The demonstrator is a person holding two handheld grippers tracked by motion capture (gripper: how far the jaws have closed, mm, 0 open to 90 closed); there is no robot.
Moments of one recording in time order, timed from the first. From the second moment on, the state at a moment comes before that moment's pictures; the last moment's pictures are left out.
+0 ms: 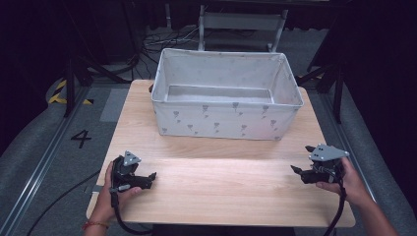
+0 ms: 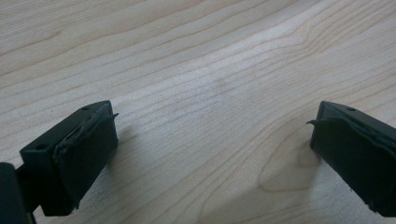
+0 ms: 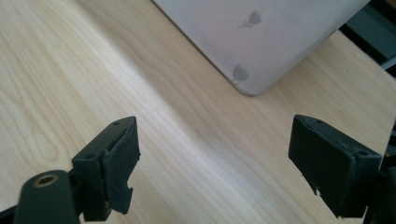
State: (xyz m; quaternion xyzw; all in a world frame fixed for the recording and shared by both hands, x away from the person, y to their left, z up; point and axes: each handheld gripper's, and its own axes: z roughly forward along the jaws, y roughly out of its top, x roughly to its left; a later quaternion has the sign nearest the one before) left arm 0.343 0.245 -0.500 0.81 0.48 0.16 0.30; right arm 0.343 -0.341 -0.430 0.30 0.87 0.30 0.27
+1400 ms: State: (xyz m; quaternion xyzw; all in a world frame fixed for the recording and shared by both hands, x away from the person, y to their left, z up) left arm 0.346 0.242 -0.500 0.81 0.48 0.16 0.30; right arm 0.319 -0.396 -0.506 0.43 0.82 0.35 0.17
